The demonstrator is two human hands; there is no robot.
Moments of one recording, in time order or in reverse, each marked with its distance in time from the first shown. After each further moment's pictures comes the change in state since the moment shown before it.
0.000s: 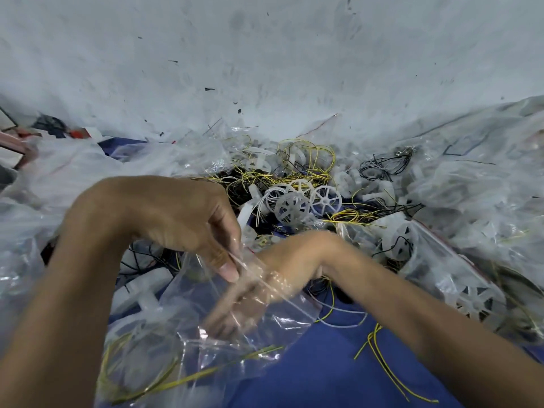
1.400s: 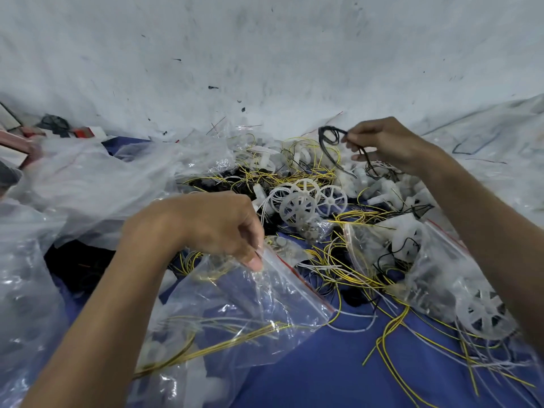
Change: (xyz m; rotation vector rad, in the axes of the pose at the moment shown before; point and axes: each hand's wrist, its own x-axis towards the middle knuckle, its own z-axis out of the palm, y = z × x) left_hand 0.032 -0.011 0.012 -0.018 0.128 -0.041; right_hand -0.090 0.162 -0.094 0.714 1.160 0.097
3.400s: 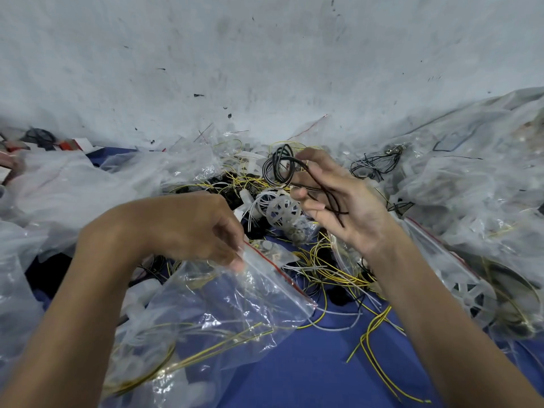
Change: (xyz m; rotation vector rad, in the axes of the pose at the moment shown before) left_hand -0.010 0.004 -0.007 0.026 0.030 0.090; right_hand -0.107 -0.028 0.098 1.000 -0.247 -0.044
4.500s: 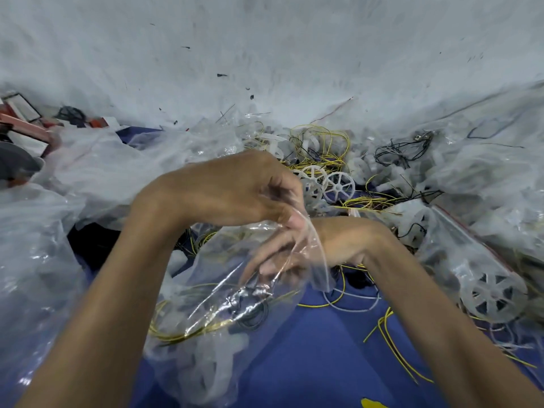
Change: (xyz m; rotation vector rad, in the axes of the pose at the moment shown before) left_hand -0.004 0.035 0.001 -0.092 0.203 0.201; right_hand -0.015 0.036 0.038 -1.058 -0.437 0.489
